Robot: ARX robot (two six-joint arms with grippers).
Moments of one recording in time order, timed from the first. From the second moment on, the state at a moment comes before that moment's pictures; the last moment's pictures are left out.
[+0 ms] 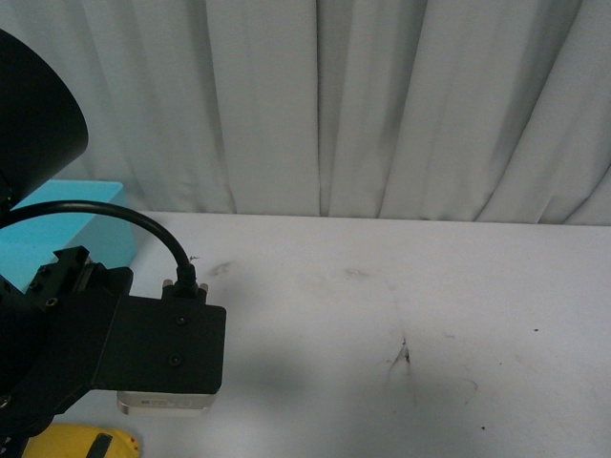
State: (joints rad) left arm -0.33 1.63 0.88 -0.59 0.06 1.13; right arm 0.00 0.00 0.01 0.00 0.00 -0.01
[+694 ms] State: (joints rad) left arm -0.23 1.83 0.84 -0.44 -0.08 1.21; right arm 0.00 0.00 0.01 0.00 0.00 -0.01
